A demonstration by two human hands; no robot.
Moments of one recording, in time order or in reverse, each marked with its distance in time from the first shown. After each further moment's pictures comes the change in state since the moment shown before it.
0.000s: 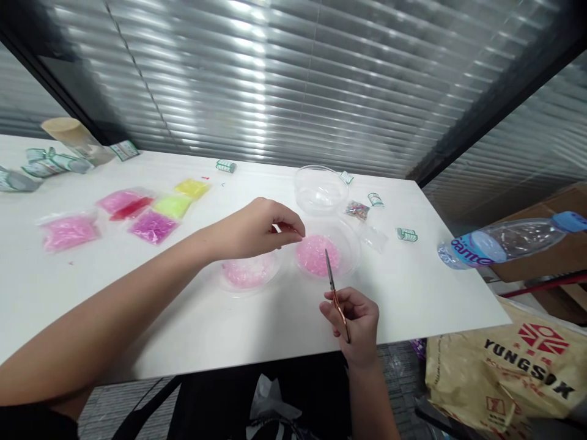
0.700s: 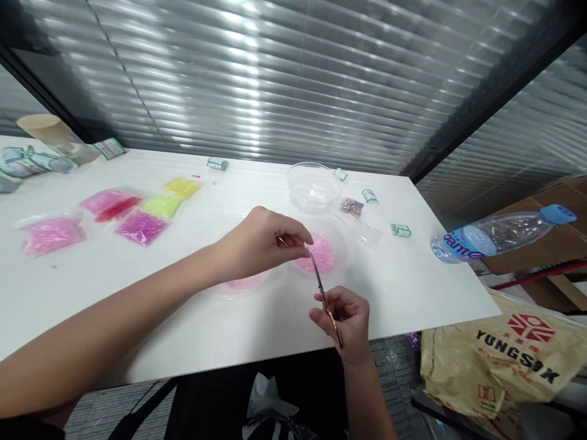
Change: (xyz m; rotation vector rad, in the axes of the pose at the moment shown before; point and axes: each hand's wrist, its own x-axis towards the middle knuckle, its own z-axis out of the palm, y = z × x) left_hand -0.001 0.012 0.027 -0.111 0.190 0.056; right_hand 0.000 0.001 -0.001 -0.007 -0.099 -0.130
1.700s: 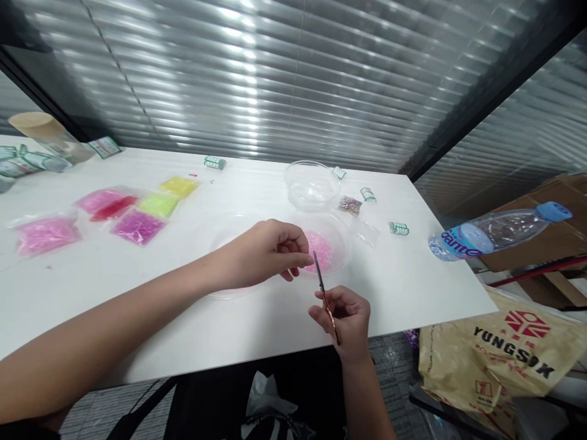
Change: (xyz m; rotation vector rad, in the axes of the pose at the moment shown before) left_hand -0.004 0.008 0.006 -0.415 -0.274 -0.375; right_hand -0.002 0.000 0.000 0.015 0.053 0.039
